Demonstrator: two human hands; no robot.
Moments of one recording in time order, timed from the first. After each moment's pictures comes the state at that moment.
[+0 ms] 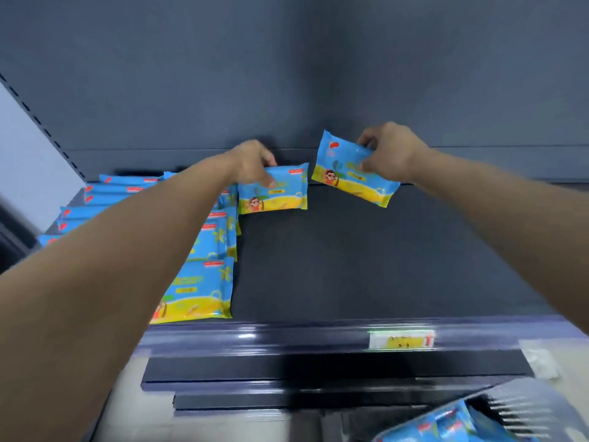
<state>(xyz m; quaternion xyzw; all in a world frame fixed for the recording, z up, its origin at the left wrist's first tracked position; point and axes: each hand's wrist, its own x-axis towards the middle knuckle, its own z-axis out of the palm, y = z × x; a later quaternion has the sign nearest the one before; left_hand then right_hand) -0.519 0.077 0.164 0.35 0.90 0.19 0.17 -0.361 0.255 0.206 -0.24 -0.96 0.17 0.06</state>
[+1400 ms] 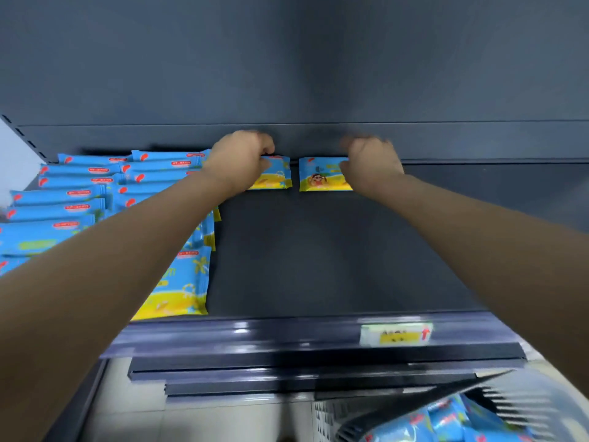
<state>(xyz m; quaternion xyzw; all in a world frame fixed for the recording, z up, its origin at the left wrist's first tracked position) -0.493 0.087 0.130 0.39 0.91 0.12 -0.04 -0.380 0.264 0.124 -0.21 -0.97 -0.03 0.07</state>
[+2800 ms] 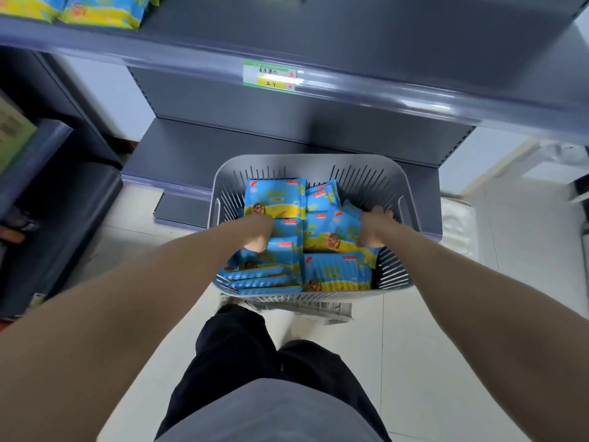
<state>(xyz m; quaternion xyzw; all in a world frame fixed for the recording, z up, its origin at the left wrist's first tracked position) -0.014 0.073 -0.080 0.32 0.87 -0.11 0.37 0.063 0.305 -0.092 -0.19 -0.91 0.01 -0.36</state>
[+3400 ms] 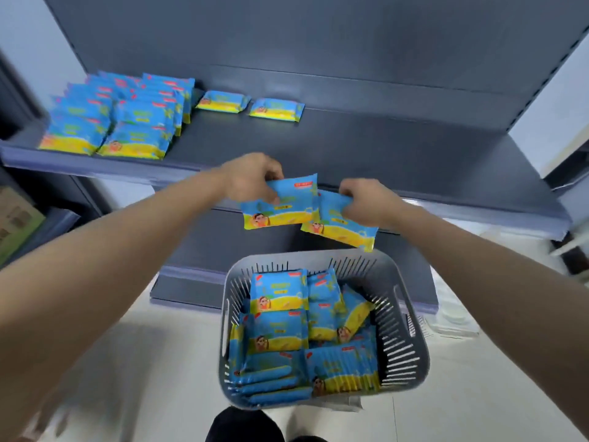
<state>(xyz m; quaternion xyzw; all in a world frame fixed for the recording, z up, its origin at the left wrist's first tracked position) -0.148 0.094 0.143 0.36 0.90 0.17 0.17 -0.049 0.303 0.109 -0.08 -0.99 0.14 -0.06</state>
